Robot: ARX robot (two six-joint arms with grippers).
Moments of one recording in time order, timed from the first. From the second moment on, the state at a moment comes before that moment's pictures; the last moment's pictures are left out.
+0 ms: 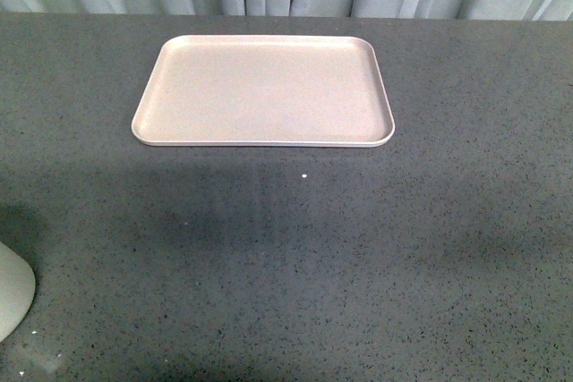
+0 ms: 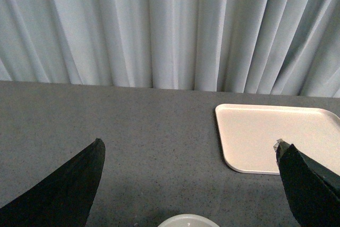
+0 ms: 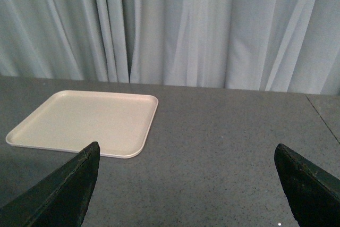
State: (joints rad) left arm 0.00 0.02 0.01 0.00 0.00 0.00; right arm 0.00 0.01 0.02 0.00 0.00 0.00
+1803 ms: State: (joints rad) left arm 0.17 1.27 0.51 -0.10 0.11 0.27; right arm 0.00 0.01 0.02 0.00 0.00 0.00
